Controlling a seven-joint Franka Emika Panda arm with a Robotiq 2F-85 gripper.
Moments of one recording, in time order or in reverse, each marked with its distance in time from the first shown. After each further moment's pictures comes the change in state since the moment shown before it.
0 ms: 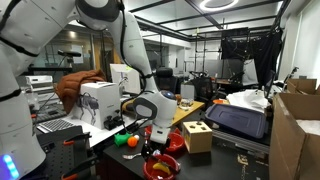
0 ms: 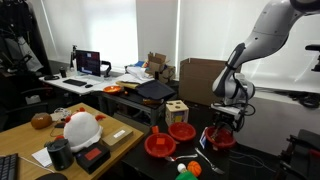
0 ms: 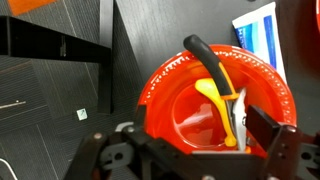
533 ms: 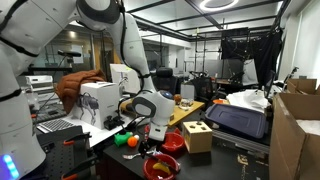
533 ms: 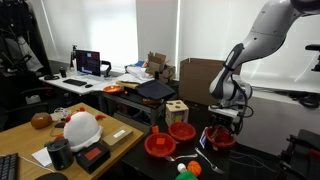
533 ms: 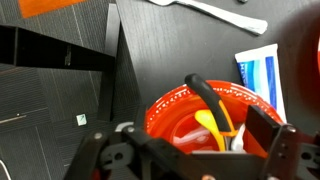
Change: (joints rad) arm 0.013 0.005 0.036 0.001 -0.025 -0.026 0.000
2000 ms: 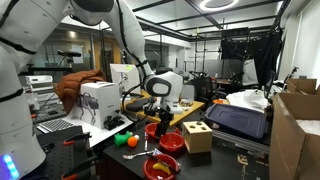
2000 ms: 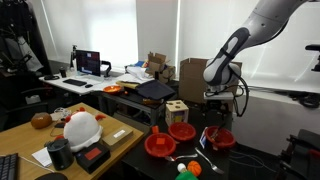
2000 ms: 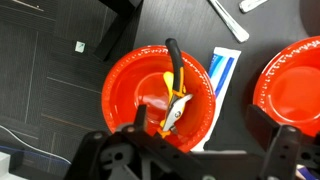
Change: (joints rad) arm 0.101 -0.094 -0.089 0.134 -0.457 -0.212 -0.021
